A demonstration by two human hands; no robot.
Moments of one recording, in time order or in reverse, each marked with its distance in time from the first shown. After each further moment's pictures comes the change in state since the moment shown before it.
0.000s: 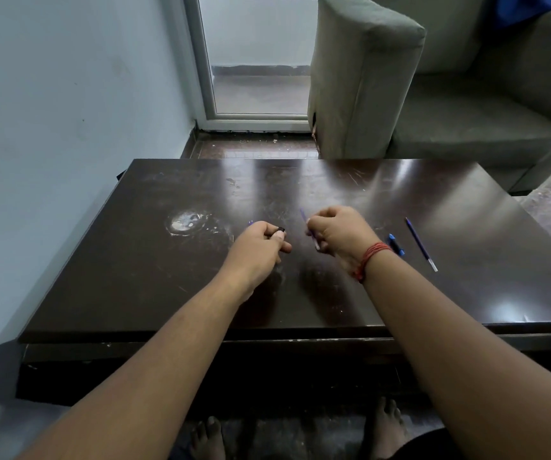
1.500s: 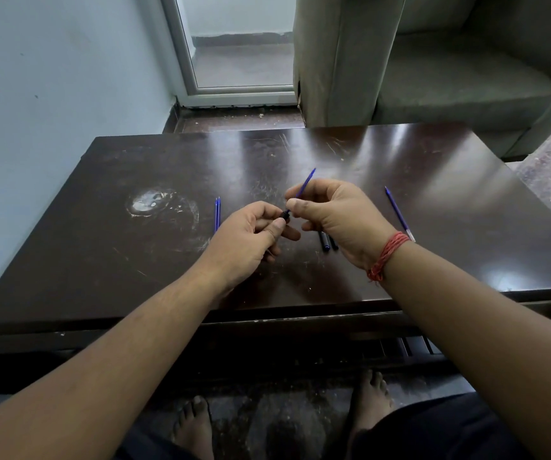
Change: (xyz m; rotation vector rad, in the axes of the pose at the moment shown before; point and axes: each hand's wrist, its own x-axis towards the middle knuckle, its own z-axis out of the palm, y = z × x) left_hand -0.021 0.001 0.027 0.013 -0.233 0.194; right_hand -0.017 0.022 -0.048 0.062 -0.179 -0.254
